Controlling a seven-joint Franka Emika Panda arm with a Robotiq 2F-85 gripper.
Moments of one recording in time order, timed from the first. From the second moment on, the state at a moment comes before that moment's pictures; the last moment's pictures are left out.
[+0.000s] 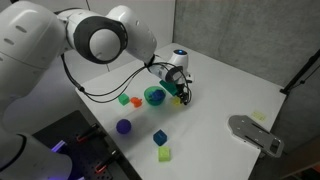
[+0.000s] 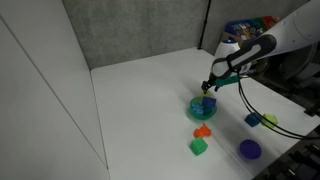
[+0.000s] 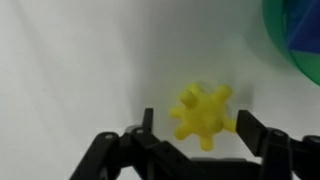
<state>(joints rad) -0.04 0.97 -0.05 -1.53 -0.01 2.53 0.17</state>
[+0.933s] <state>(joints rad) -0.04 0.98 -0.05 -1.52 -0.01 2.56 0.14</state>
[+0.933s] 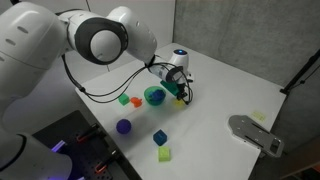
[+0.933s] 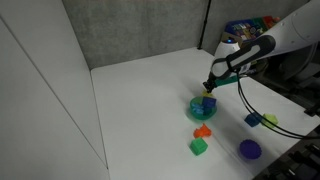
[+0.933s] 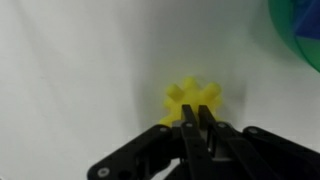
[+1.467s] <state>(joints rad) 0.00 0.90 -0.06 -1.52 -0.01 2.56 0.14</state>
